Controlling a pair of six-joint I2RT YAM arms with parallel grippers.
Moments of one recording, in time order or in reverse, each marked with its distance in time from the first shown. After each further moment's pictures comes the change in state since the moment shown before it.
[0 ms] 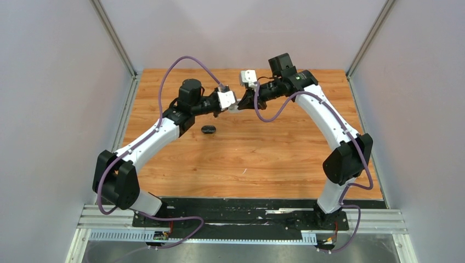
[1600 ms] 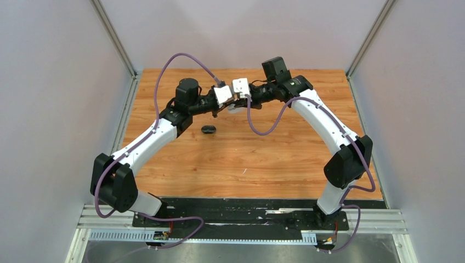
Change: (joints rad) left arm 0.006 -0.029 0.002 -0.003 -0.001 -0.138; right arm 0.081 -0.044 -0.097 0.151 0.187 -0.105
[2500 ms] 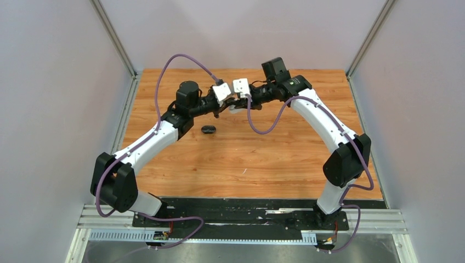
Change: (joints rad) left arm -0.005 0.000 -0.045 0.102 -0.054 -0.134; right arm -0.008 0.019 0.005 -0.014 -0.023 0.000
